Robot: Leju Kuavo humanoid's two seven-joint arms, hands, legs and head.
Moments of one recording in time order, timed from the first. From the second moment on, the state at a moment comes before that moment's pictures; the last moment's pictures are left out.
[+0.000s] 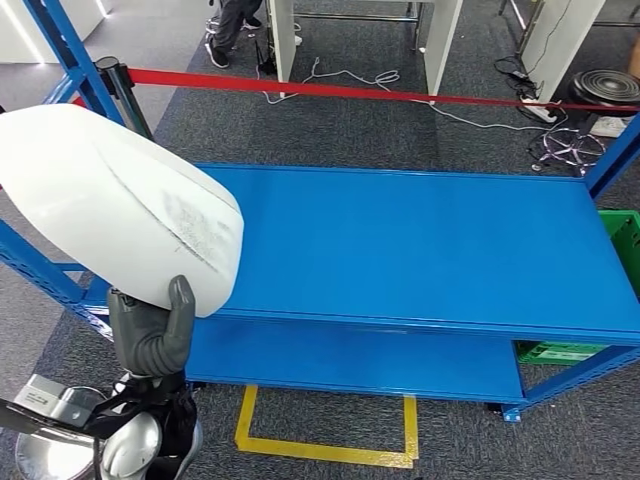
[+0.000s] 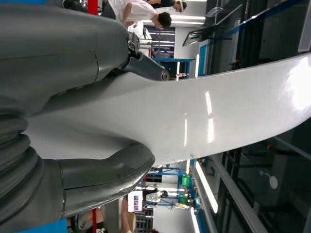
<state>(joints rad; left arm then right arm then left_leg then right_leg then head) 0.02 -0.12 -0.52 -1.83 0.00 0.26 -0.65 -0.08 0.20 -0.99 -0.21 1.44 -0.24 0.15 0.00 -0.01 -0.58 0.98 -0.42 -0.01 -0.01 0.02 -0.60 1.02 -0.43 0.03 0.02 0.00</state>
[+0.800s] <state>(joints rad) 0.03 -0.09 -0.51 -1.83 0.06 0.09 -0.70 -0.08 0.18 -0.99 -0.21 1.38 -0.19 -0.09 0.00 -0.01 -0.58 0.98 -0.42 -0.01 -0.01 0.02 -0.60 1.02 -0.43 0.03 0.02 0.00</state>
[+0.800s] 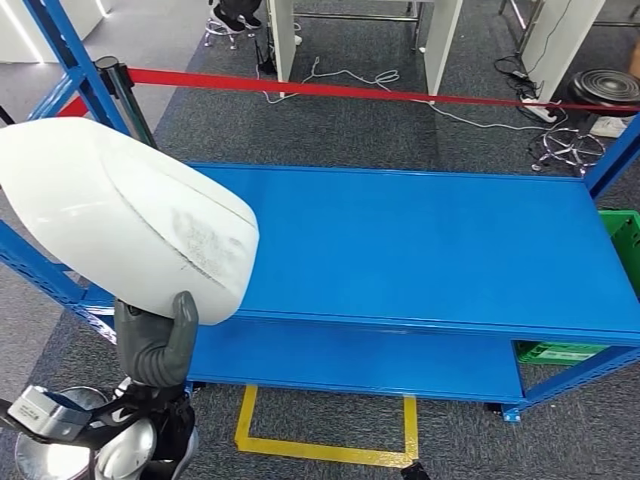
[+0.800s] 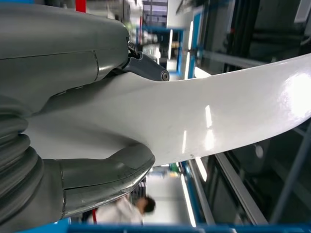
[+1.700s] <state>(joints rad) 0.05 -0.15 -0.47 -1.83 0.21 -0.13 -0.64 -0.08 0.19 -0.98 -0.21 1.45 -0.30 0.26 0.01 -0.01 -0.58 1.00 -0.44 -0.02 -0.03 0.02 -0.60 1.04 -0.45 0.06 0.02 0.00</state>
